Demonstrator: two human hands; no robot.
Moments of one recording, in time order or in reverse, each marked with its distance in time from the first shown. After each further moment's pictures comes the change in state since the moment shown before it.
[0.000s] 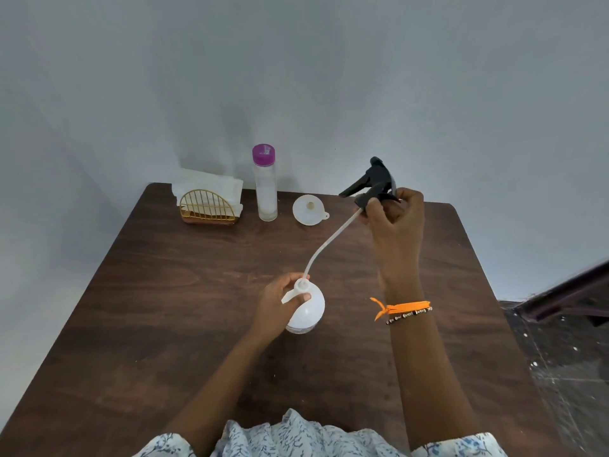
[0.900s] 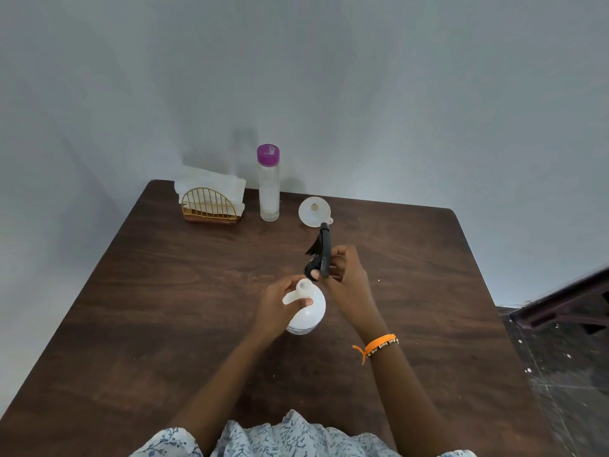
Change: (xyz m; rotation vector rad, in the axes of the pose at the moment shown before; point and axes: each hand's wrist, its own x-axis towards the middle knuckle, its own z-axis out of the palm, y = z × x) left_hand 0.003 -0.010 0.001 -0.009 -0.014 -0.019; right_hand -0.037 0.073 0.004 -0.306 -0.476 0.101
